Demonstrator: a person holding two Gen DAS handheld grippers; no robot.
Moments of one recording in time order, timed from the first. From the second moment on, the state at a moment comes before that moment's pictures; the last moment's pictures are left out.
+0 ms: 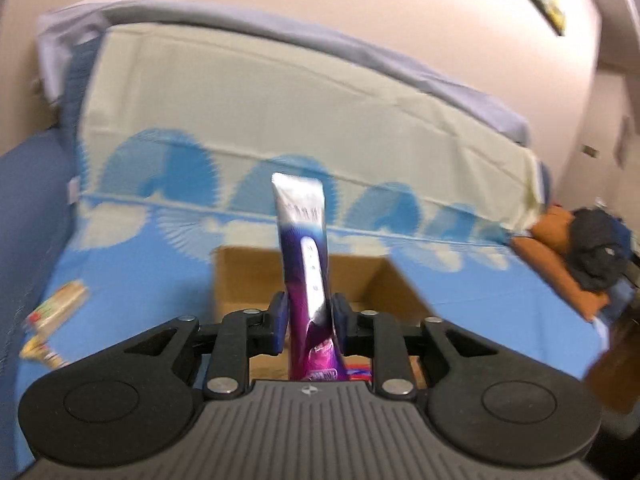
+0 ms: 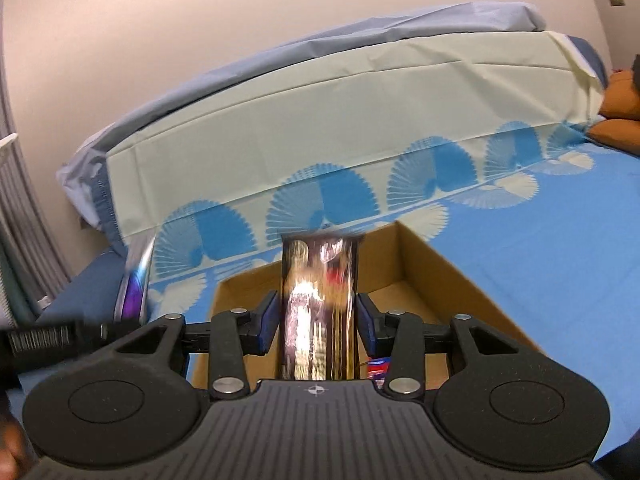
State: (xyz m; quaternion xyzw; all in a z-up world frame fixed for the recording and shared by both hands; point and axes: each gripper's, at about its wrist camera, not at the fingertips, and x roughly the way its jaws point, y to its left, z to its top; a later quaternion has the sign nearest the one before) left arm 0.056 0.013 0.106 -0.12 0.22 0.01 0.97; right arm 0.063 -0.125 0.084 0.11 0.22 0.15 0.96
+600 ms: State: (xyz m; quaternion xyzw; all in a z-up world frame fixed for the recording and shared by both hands) left arm -0.048 0.112 0.032 -0.12 0.18 0.06 0.98; right arm 0.034 -0.091 0.083 0.05 0.21 0.18 0.96
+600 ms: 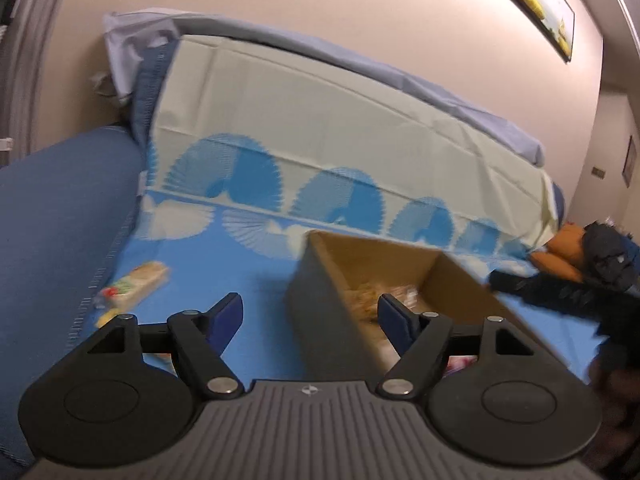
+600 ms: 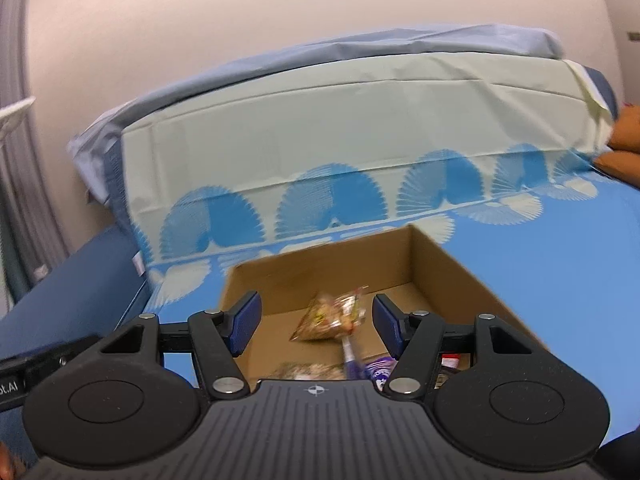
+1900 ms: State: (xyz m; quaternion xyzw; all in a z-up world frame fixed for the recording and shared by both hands) left arm -0.068 0.220 -0.033 -0.20 0.19 0.11 0.95; right arm 0.116 0.251 -0.020 -0.22 0.45 0.44 0.75
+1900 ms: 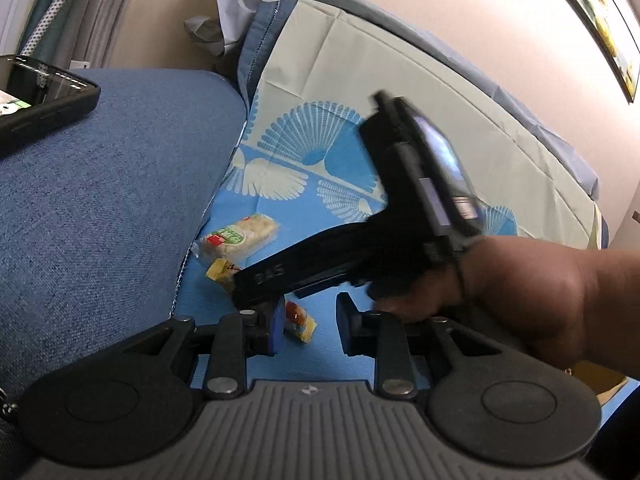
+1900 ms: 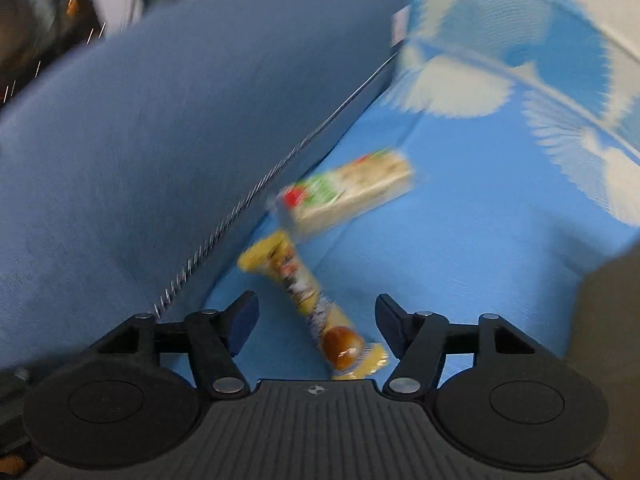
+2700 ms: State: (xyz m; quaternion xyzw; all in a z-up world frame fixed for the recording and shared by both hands) left arm -0.063 0.219 -0.033 -0.20 0.20 0.12 0.95; right arm 0.015 0.082 0.039 -0.08 0.47 0.35 0.80
